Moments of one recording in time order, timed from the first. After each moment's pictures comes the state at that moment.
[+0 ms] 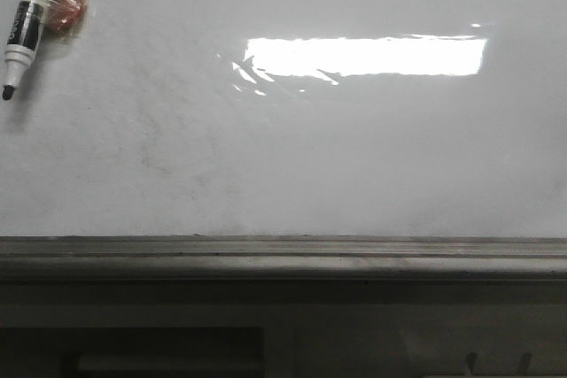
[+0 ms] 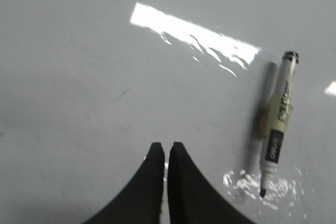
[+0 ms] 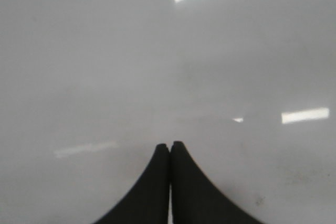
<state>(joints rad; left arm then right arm) 0.02 0.22 -0.31 -0.69 0.40 0.32 0.01 0.26 -0.23 0.59 0.32 -0.29</state>
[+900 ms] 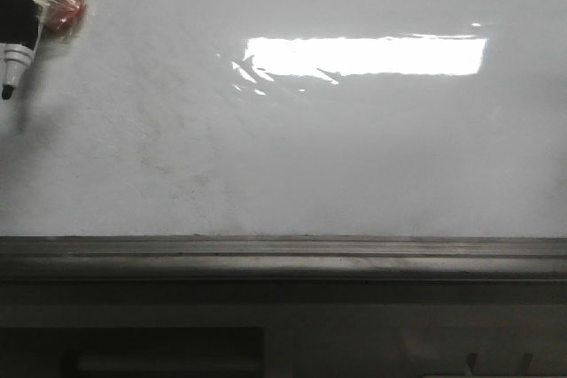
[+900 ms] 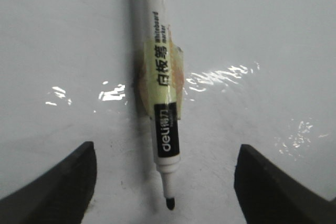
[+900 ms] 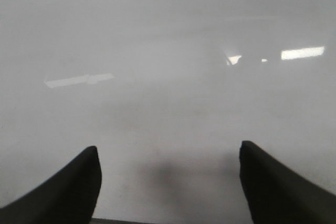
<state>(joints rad) -0.57 0.83 -0.43 -0.79 -0.01 0.54 0.01 0.52 -0.40 0.56 0.46 -0.31</state>
